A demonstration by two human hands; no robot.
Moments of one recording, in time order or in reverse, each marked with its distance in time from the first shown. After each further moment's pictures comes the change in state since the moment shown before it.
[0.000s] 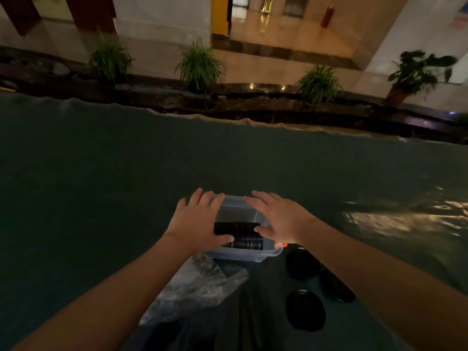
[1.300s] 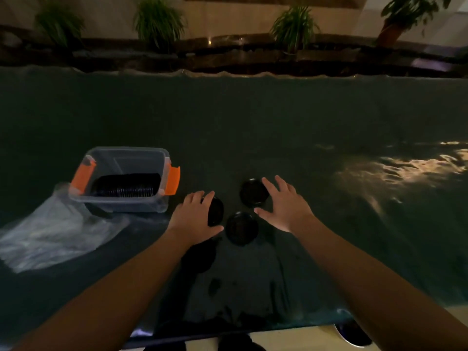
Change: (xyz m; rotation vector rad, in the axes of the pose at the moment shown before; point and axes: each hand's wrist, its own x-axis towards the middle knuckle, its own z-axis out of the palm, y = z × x) left_hand 0.042 0.293 0.139 -0.072 -0.162 -0.103; right_hand -0.242 0.205 0.133 0.239 -0.103 0.515
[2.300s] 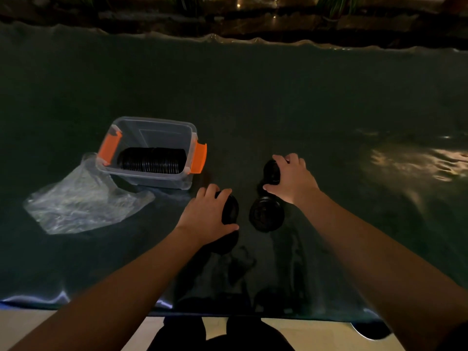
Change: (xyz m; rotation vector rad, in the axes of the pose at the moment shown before) left_hand -0.038 -0.020 0.005 -0.079 -0.015 -0.001; right_hand 0.065 -0.045 0.014 0.076 0.011 -0.008
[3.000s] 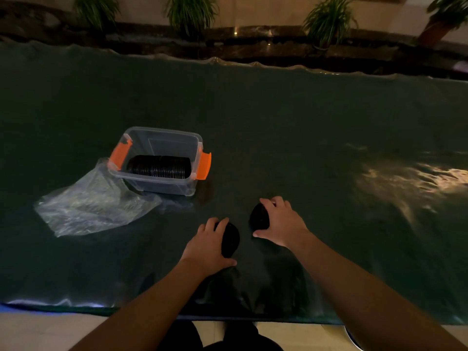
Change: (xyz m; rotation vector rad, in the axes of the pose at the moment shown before) left_hand -0.049 0.002 0.047 -0.170 -0.141 -0.096; right_hand -0.075 -0.025 0.036 -0.030 -0.172 -0.050
